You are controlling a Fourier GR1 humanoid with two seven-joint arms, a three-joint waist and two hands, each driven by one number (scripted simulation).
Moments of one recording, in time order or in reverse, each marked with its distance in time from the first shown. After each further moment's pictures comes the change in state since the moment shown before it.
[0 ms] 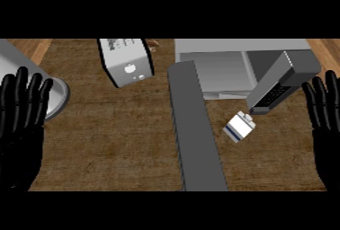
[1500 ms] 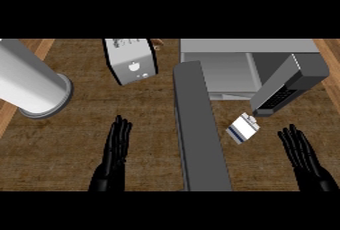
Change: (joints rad) left arm 0.230 -0.075 -0.554 0.209 -0.106 0.401 -0.242; right arm 0.307 -0.021 -0.033 0.302 -0.030 0.294 -0.397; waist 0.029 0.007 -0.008
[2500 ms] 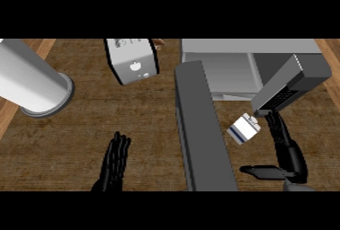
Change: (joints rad) left arm 0.093 0.088 -0.052 0.019 0.116 -0.001 -0.125; right arm -0.349 -0.012 -0.121 0.676 0.135 -0.135 -0.326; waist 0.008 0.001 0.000
